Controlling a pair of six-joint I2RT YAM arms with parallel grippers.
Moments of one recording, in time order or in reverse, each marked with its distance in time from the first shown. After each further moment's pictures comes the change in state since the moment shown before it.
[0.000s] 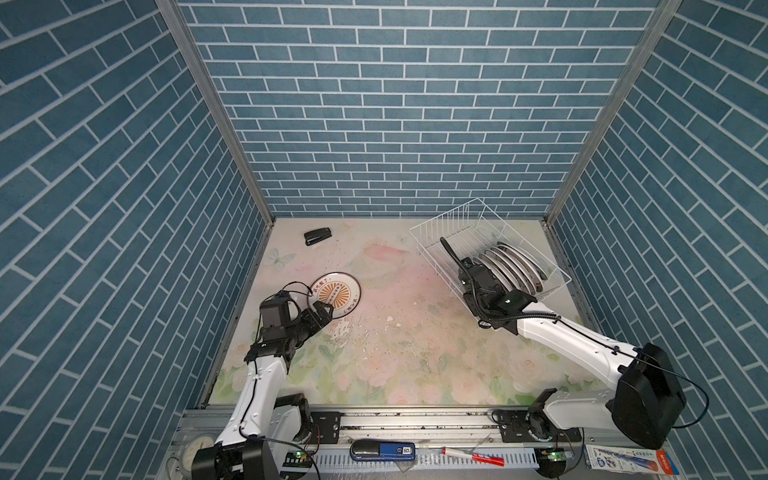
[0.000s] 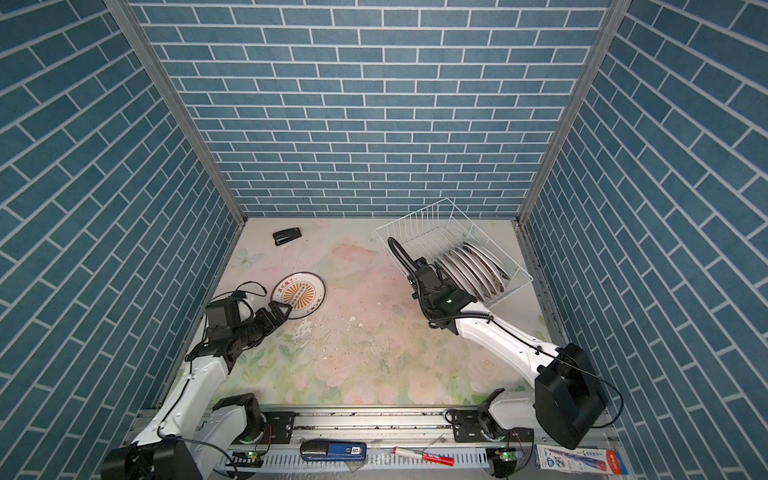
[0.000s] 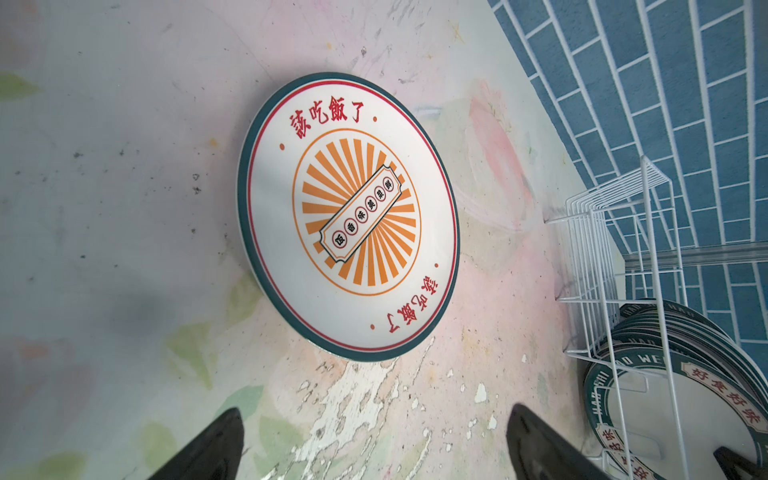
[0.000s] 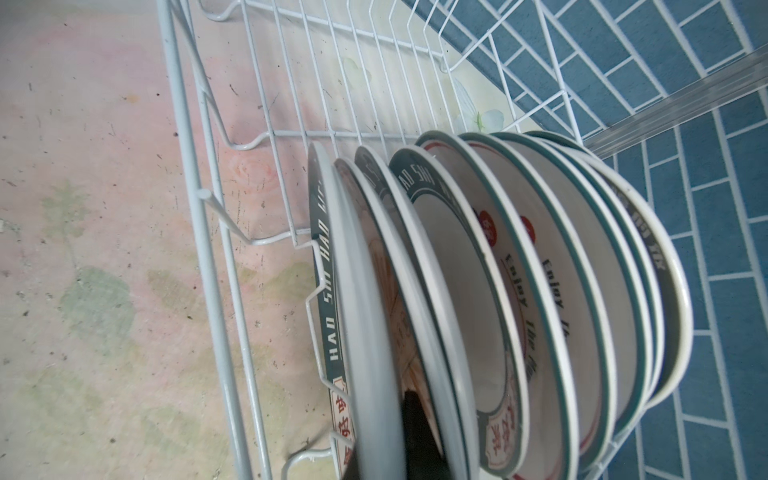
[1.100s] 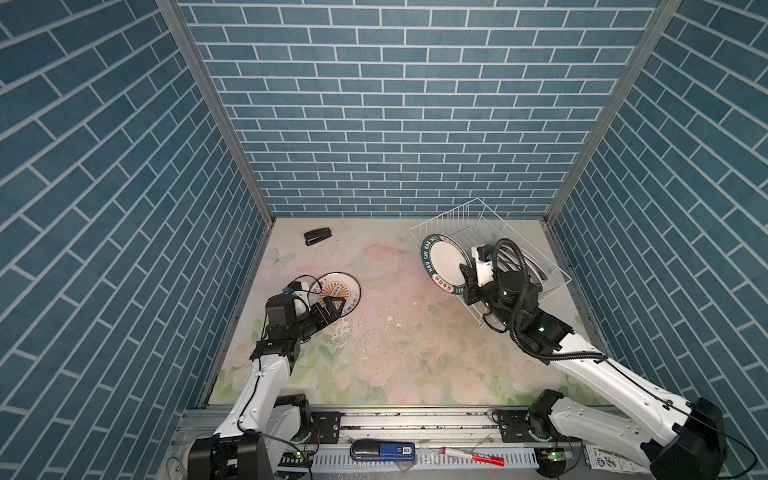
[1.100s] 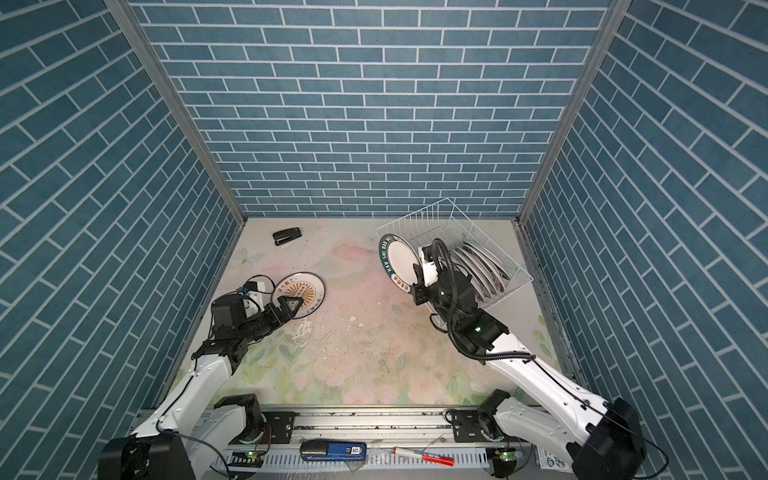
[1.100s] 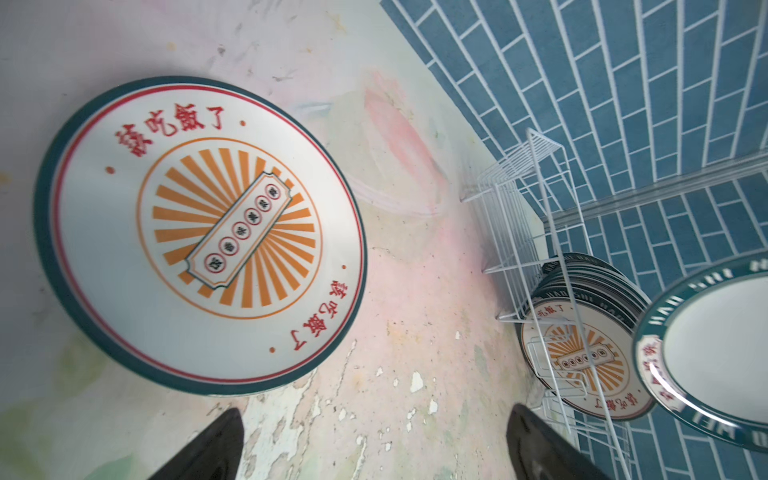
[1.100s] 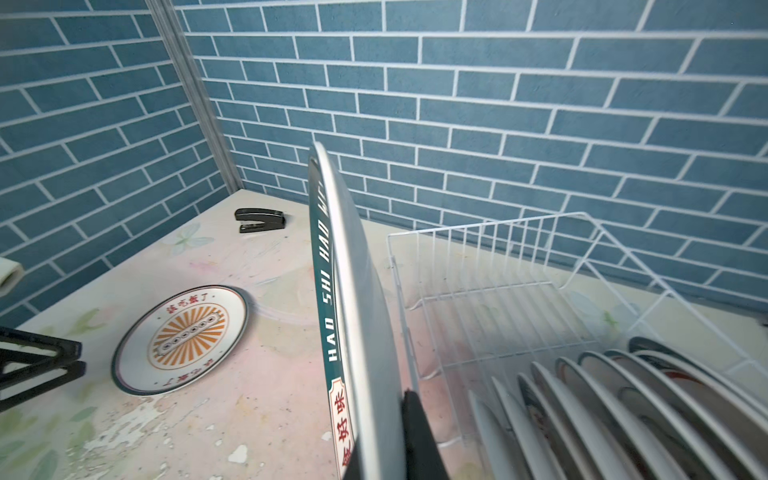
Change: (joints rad) left arm -0.101 0.020 -0.026 0.219 0.134 -0.027; right arm 0.011 -0.264 -0.164 0.586 -0.436 0.141
